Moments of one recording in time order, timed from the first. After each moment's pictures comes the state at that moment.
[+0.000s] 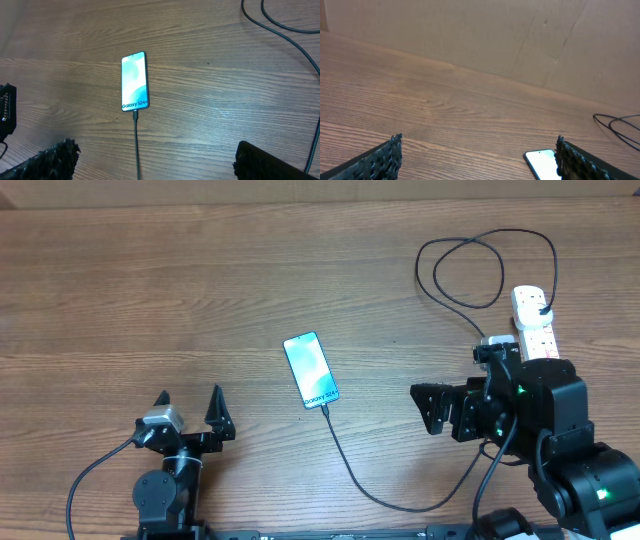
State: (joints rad) left arm 0.04 0.01 0.01 -0.07 0.05 -0.29; right arm 0.29 0.81 1.05 -1.00 -0.22 0.28
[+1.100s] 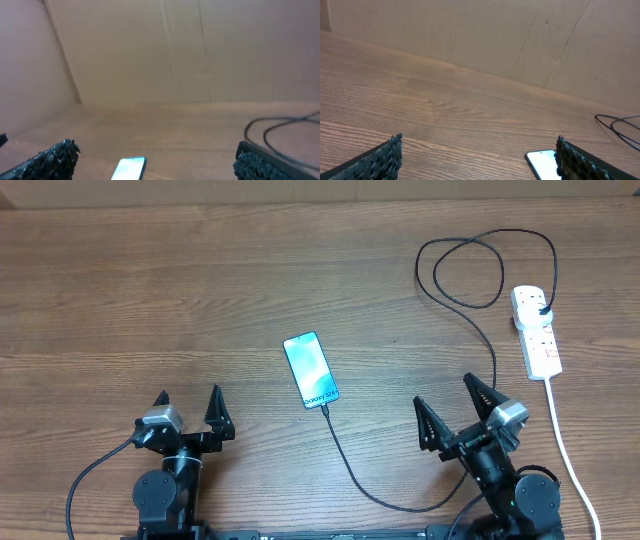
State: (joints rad) left arm 0.04 0.01 0.01 -0.07 0.05 -0.29; right arm 0.29 0.01 0.07 0.06 -0.15 0.25
